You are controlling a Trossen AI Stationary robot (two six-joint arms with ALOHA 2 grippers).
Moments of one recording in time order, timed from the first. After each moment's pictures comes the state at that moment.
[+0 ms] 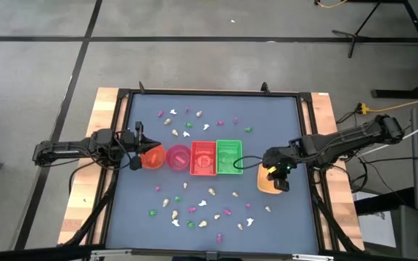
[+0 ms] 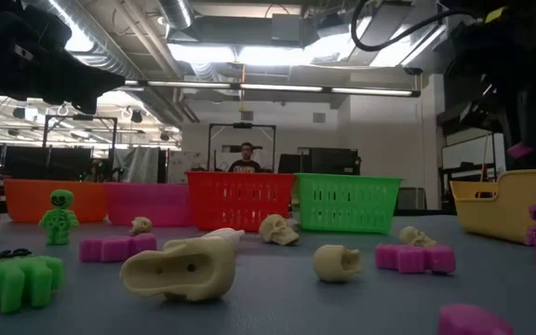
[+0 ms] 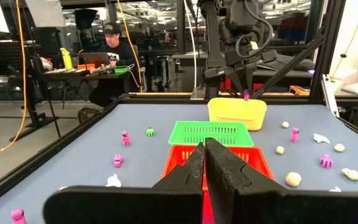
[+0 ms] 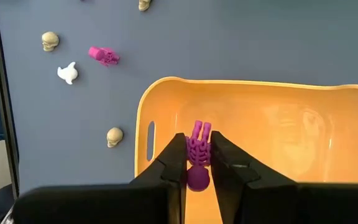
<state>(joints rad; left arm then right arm) 0.08 0.00 0.01 0.02 -0.04 0.01 0.22 1.12 0.72 -0.77 -0.23 0.39</state>
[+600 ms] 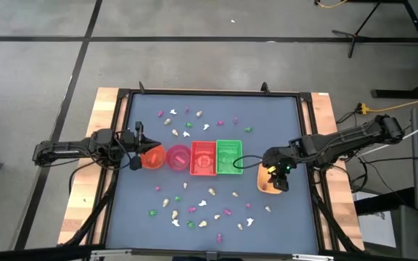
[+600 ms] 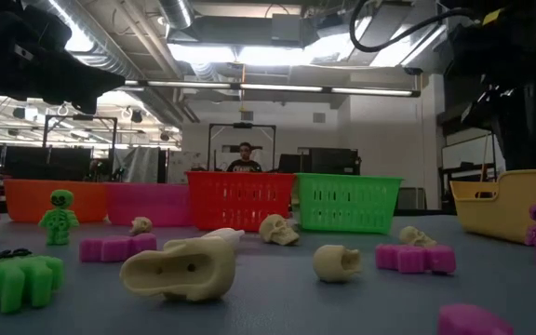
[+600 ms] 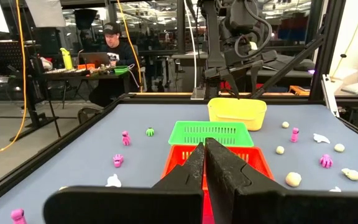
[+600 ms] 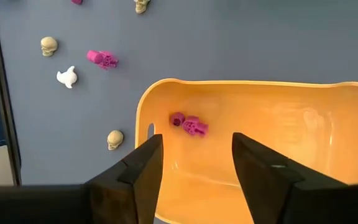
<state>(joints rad) 0.08 0.00 0.01 0.02 -0.04 0.01 0.22 1.12 0.72 -0.76 -0.23 0.42</state>
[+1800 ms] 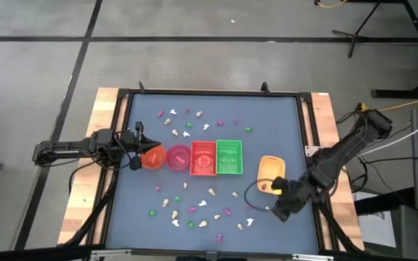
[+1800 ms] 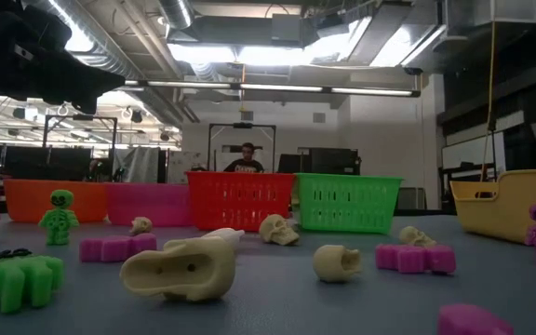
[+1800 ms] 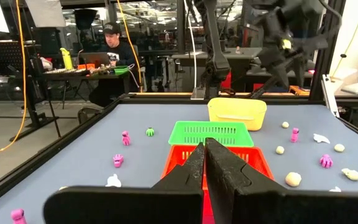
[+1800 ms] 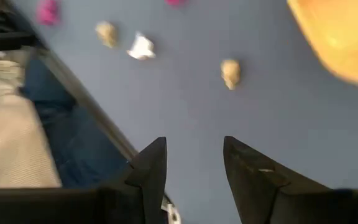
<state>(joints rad) 0.08 0.00 0.01 0.02 -0.04 0.01 0.76 1.28 0.86 -0.69 -0.08 1.56</state>
